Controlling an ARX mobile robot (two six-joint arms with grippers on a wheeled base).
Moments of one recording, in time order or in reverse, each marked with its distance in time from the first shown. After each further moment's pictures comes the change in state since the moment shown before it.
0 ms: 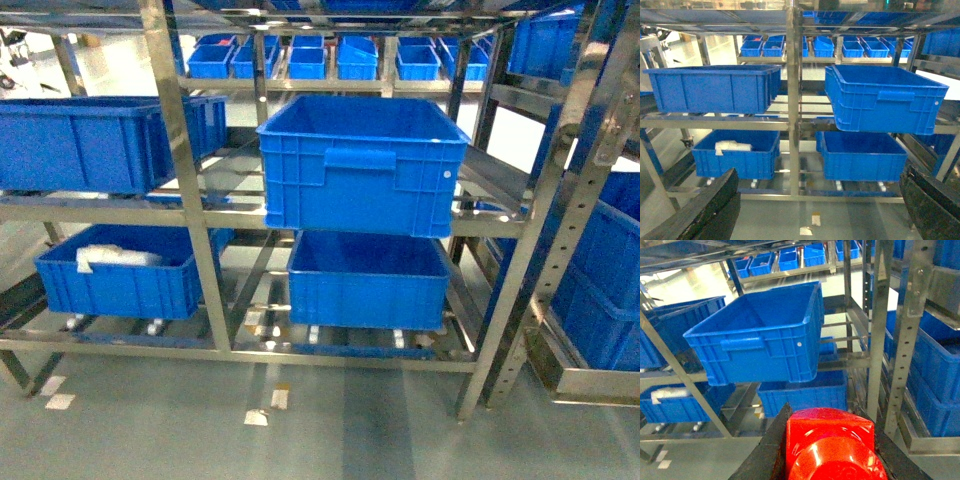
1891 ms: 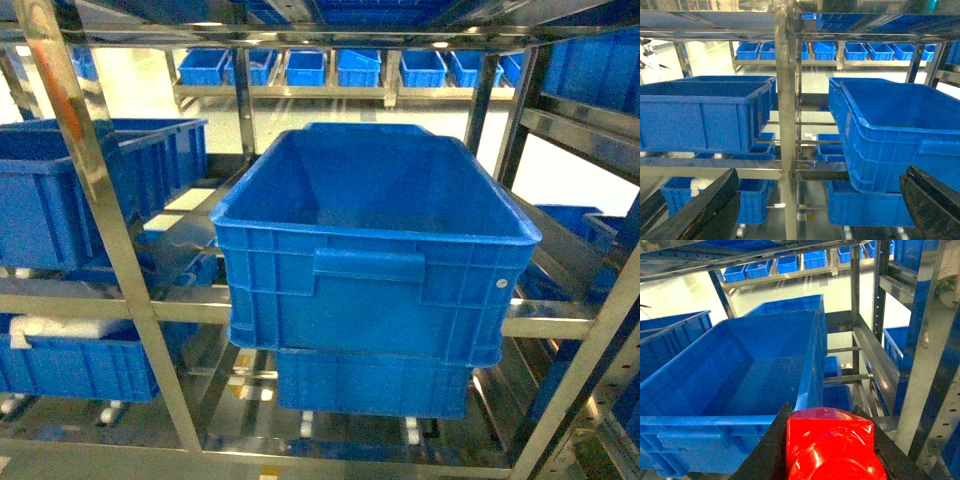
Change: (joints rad) left arm 0.000 0.000 0.000 0.000 0.000 0.000; right arm 0.000 0.000 0.000 -0.001 0.000 0.000
